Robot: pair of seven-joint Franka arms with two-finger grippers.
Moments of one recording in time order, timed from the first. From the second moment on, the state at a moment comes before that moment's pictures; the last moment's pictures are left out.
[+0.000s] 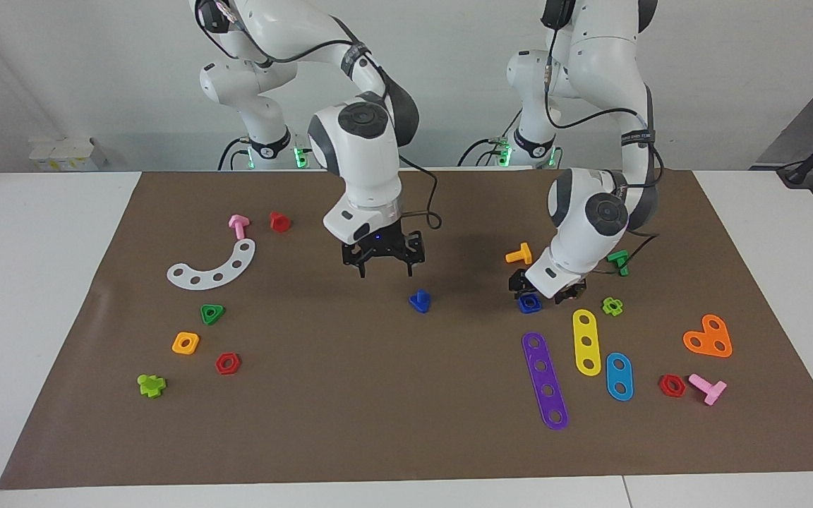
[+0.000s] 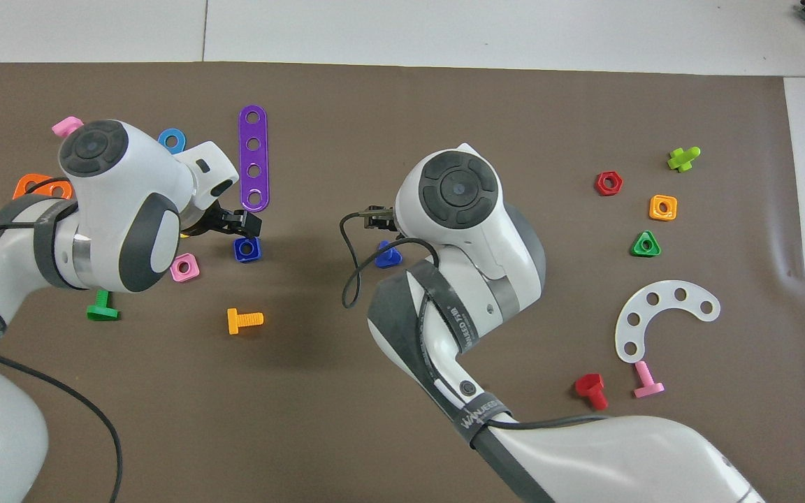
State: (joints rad) left arm -0.26 0.30 0.04 -1.86 -0.09 2.14 0.01; right arm 0.61 0.47 -0.05 -1.55 0.02 2.17 0.57
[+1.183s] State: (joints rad) left arm -0.05 0.07 0.05 -1.64 0.02 1.69 0.11; right arm 0.66 0.58 -0.05 -1.58 0.02 2.22 0.58
